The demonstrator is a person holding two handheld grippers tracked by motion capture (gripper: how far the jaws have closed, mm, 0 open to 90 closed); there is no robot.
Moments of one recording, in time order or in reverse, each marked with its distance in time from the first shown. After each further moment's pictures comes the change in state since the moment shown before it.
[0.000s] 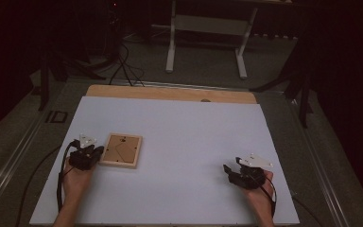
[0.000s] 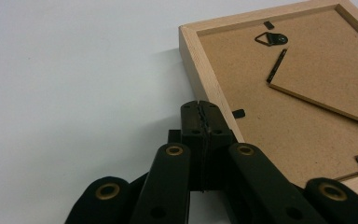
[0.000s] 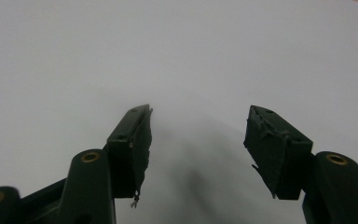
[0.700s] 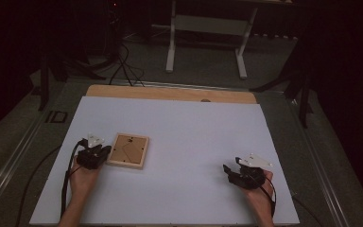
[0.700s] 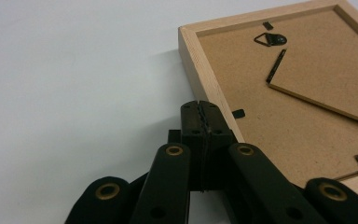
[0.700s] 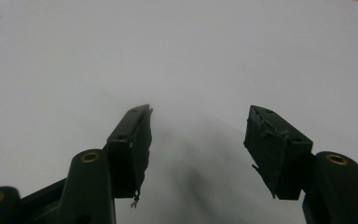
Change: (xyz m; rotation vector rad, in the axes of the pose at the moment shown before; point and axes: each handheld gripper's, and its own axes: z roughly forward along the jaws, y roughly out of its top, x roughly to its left) left arm -0.018 0.008 0.008 -0.009 -0.026 0.042; right arm 0.001 0.000 0.001 0.001 0.002 -0.003
